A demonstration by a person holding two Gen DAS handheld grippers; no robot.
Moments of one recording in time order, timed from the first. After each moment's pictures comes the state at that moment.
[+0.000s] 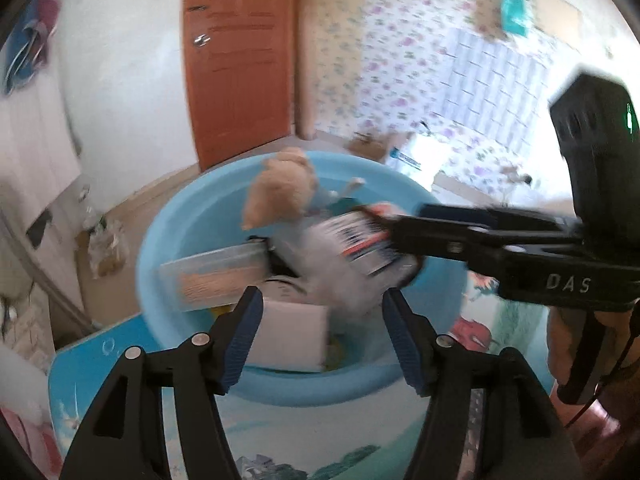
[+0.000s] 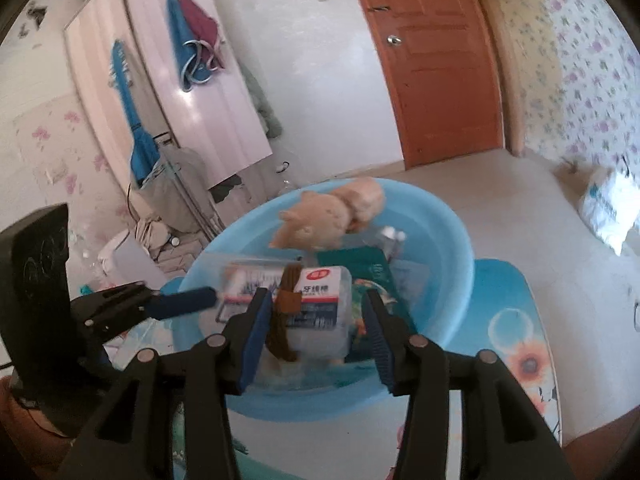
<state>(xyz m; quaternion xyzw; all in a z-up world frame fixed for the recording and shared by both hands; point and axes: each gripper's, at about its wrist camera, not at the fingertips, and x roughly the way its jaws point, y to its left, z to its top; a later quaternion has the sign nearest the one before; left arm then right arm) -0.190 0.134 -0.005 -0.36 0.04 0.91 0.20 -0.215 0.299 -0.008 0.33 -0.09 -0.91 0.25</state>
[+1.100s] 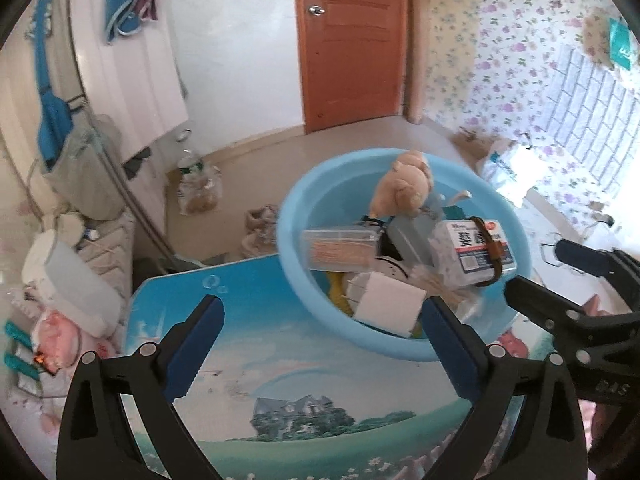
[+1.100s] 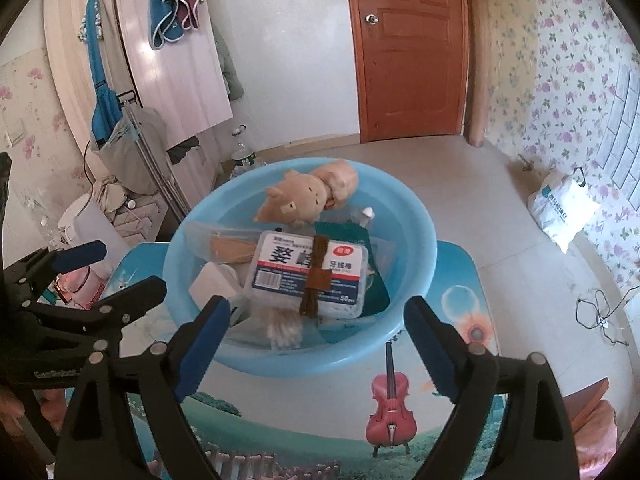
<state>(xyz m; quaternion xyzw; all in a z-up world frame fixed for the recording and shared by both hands) -0.167 0.099 0.039 -0.41 0.02 0.91 -0.01 -0.188 0.272 0.027 0.39 0.00 -0.91 0.16</state>
